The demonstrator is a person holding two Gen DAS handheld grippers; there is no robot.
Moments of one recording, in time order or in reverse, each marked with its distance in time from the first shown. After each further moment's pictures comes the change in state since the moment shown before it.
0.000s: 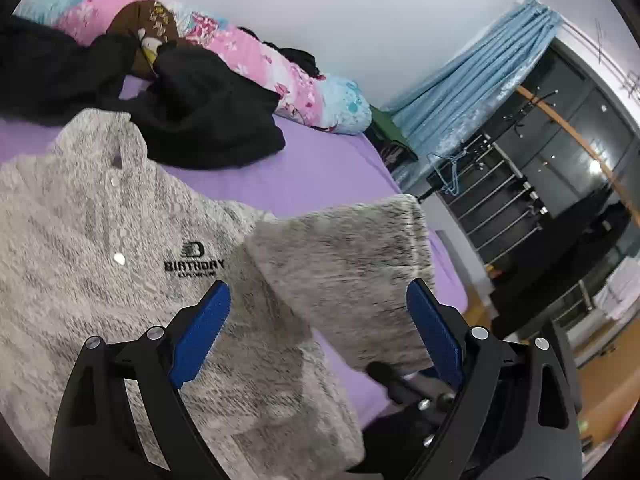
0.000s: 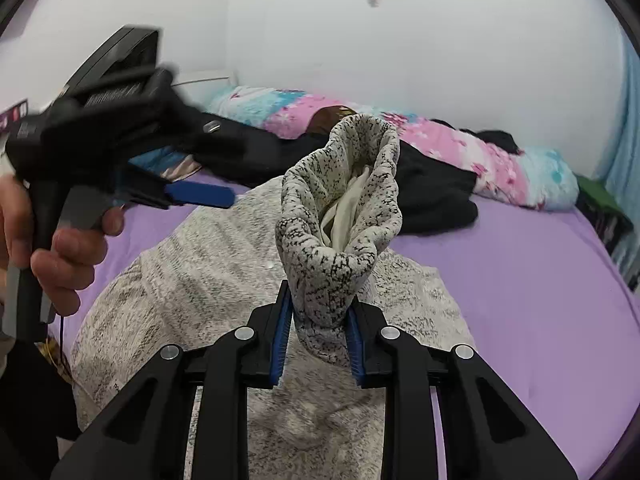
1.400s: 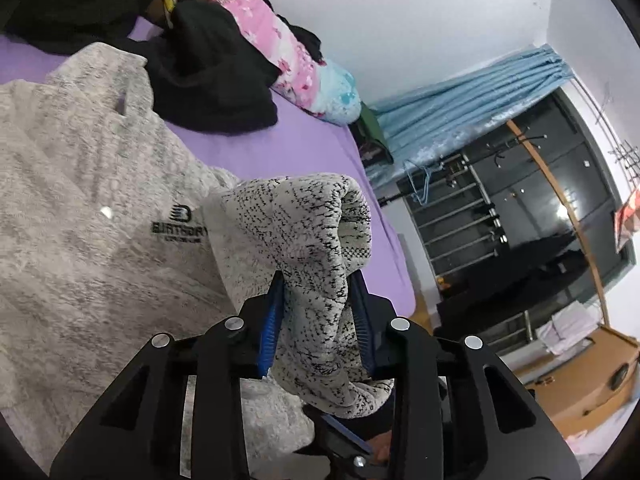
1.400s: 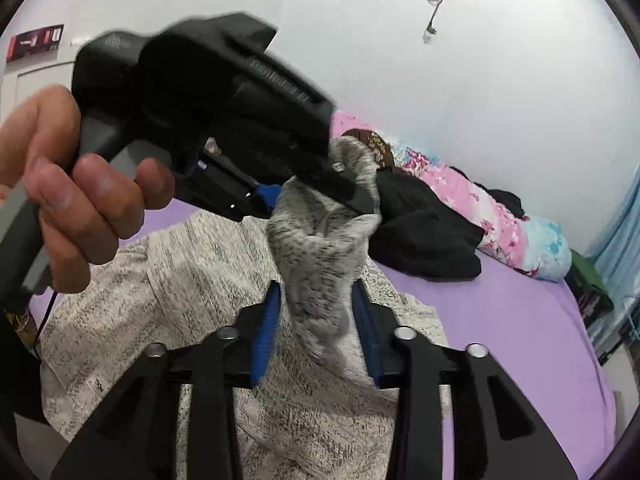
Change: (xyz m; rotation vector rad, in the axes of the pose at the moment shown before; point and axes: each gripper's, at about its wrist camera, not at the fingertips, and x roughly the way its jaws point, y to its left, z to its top) left arm -0.019 0.053 0.005 -0.195 0.056 -0.160; right arm 0.003 0.081 0.010 -0.217 -0.056 -0.054
